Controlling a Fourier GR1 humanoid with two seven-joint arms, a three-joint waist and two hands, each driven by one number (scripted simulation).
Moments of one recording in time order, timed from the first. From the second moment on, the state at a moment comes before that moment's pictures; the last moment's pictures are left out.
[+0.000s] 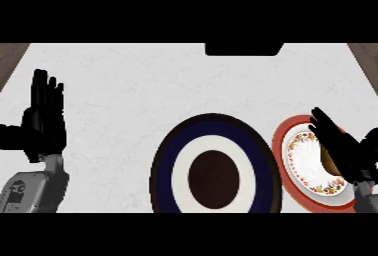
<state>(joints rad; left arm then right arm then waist) -0.22 0.24 0.03 -1.50 0.22 0.43 -0.05 -0.08 -0.54 0.17 -1.34 -0.44 0.00 0.08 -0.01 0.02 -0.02</state>
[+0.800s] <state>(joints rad) 0.07 0.47 -0.08 -1.45 0.04 0.25 -0.12 0.06 -0.29 -0.24 -1.64 -0.51 -0.23 -0.56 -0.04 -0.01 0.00</state>
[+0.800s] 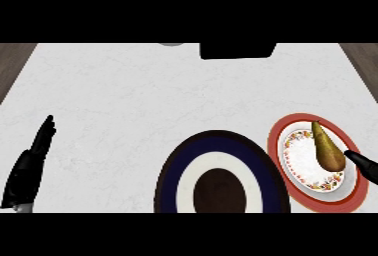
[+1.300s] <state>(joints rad) 0.09 0.48 -0.08 -1.47 0.02 0.20 -0.14 0.41 -0.36 -0.24 -1.84 -0.38 -0.12 -0.58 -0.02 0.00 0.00</state>
